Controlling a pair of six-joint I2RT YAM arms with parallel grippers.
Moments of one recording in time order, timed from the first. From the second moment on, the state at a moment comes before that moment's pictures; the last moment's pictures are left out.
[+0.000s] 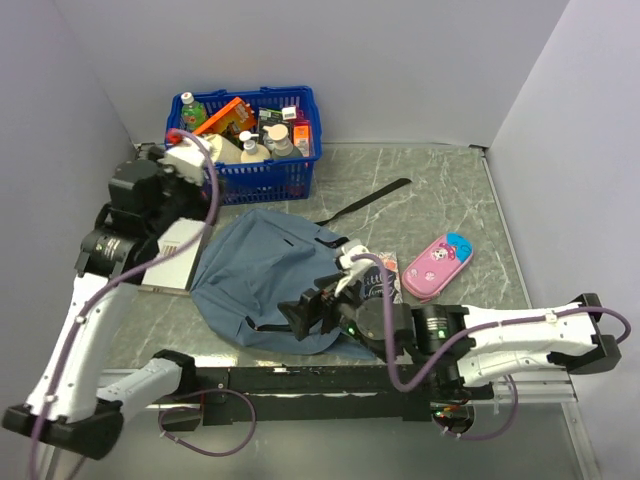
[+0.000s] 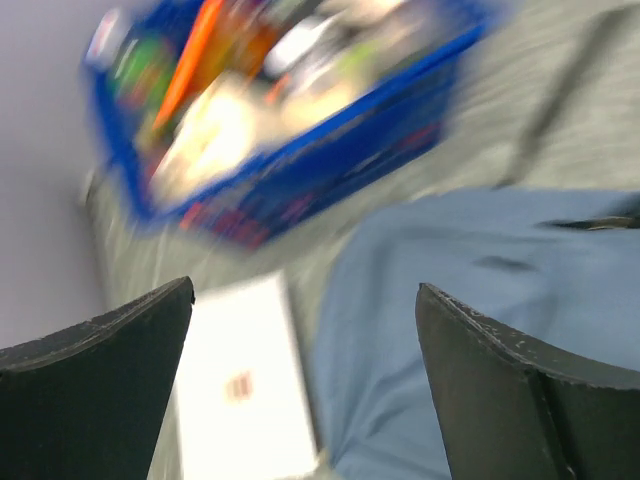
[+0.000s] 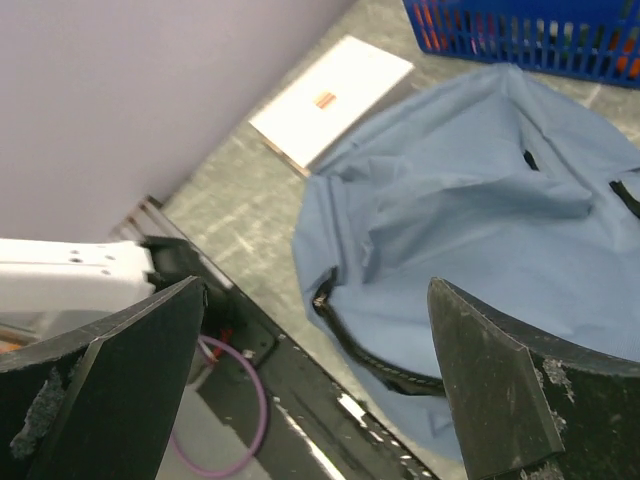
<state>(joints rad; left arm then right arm) -0.33 1.02 1.38 -0.65 -0.01 0.24 1.58 1.03 1.03 -0.22 0.76 0.53</state>
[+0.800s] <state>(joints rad) 0.49 1.48 1.18 -0.52 0.37 0.24 1.23 1.57 1.26 -0.15 0.27 0.51</state>
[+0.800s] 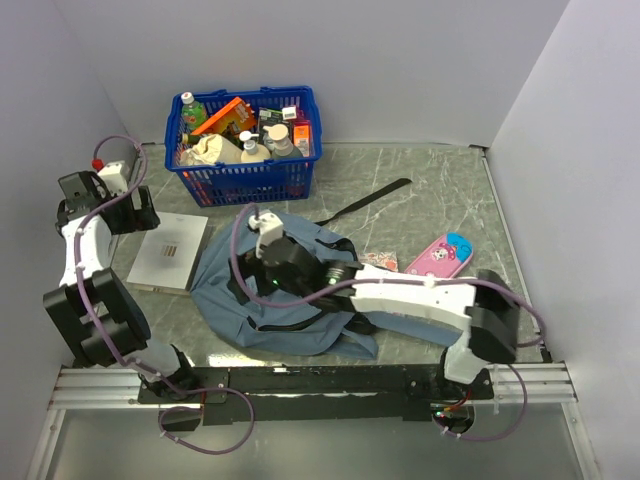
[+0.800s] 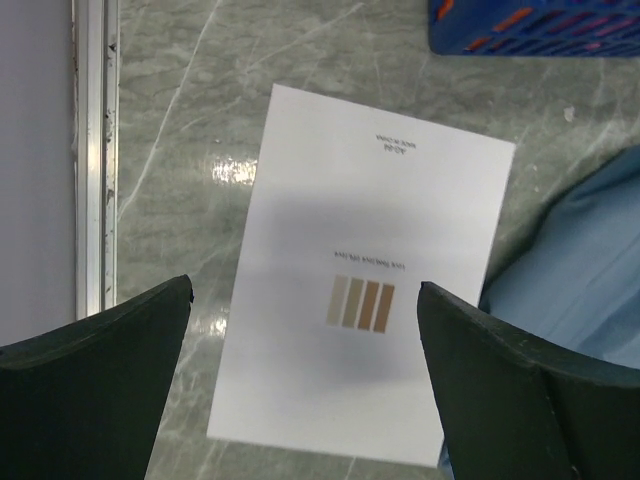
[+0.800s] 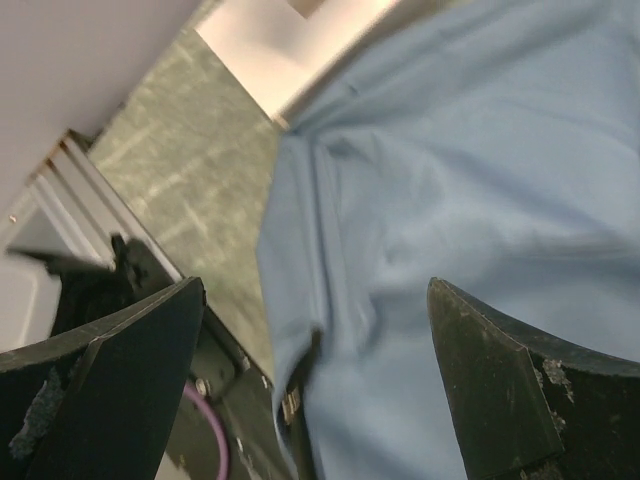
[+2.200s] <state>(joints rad) 0.50 1.65 0.97 -0.39 0.62 0.50 1.03 2.27 1.82 0.08 -0.14 0.73</state>
